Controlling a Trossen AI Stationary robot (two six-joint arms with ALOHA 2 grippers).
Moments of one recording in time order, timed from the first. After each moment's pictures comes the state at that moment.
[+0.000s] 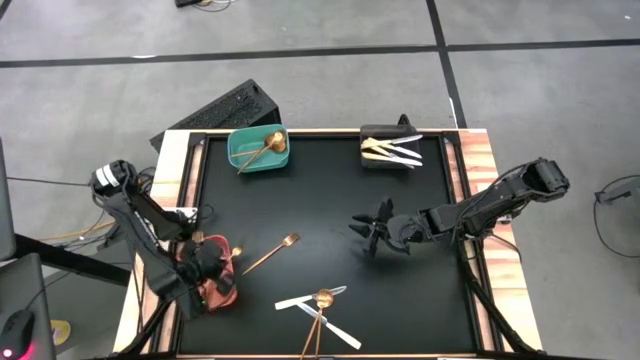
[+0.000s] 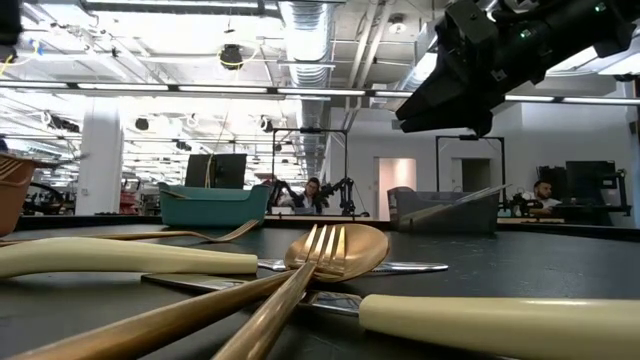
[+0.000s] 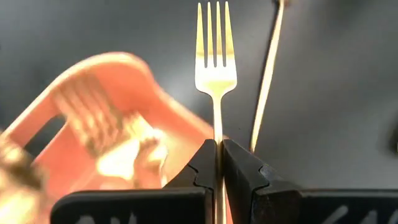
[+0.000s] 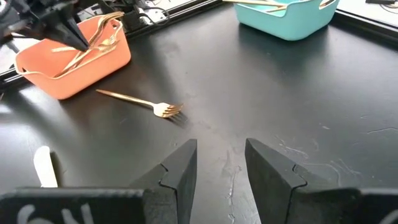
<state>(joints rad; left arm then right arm) -1.01 1.38 0.82 -1.14 -0.54 -2.00 0.26 1.33 0.60 0.24 0.52 0.52</state>
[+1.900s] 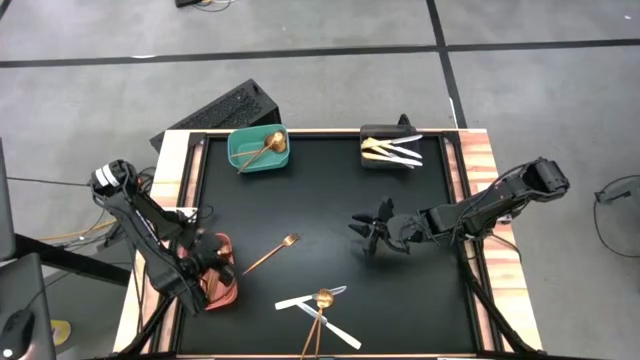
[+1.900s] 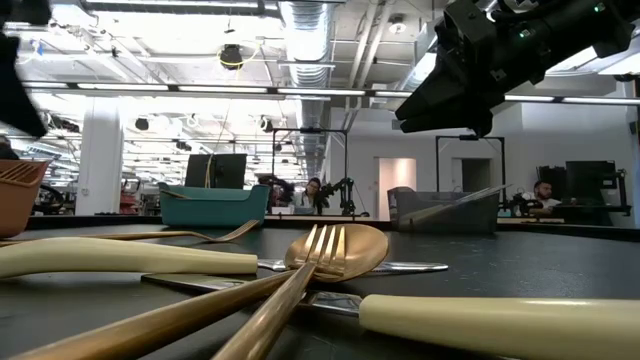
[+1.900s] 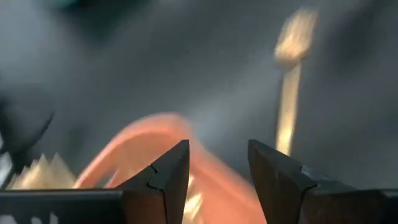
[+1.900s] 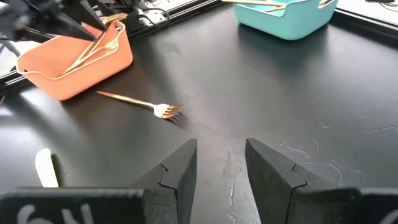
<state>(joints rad) -0.97 1.38 0.83 -1.27 -0.69 -1.99 0.26 1.33 0.60 0.24 0.52 0.53</state>
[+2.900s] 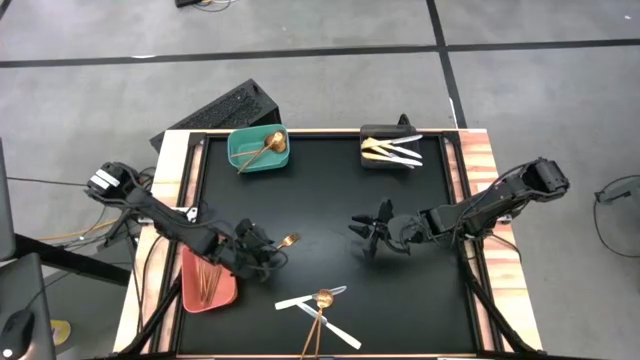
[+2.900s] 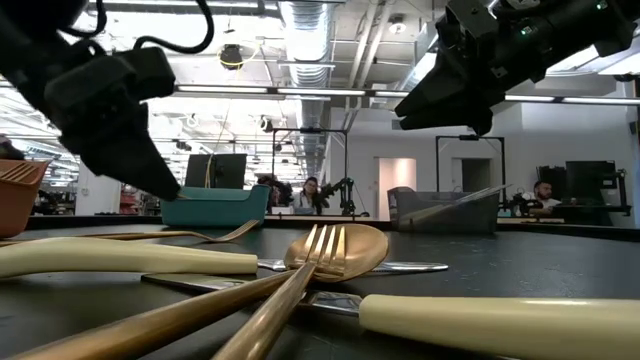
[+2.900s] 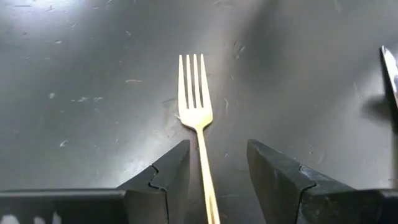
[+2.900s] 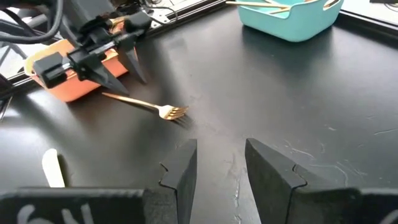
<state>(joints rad) -0.48 1.38 0.54 -0.14 -0.59 -0.87 0.27 1.33 0.60 0.25 0.52 0.53</state>
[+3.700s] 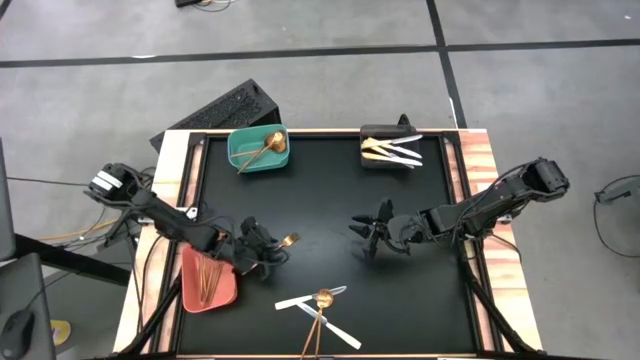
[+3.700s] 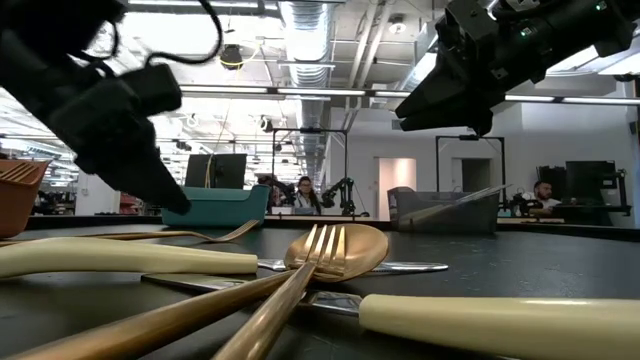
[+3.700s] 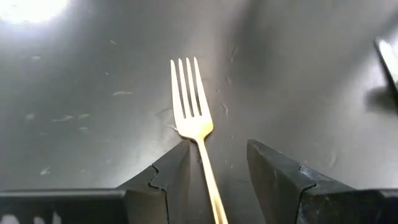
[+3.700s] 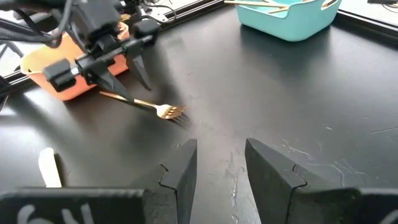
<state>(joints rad) -0.44 1.40 0.44 0.10 -0.54 -0.71 0.27 1.33 0.60 0.25 0.52 0.52</state>
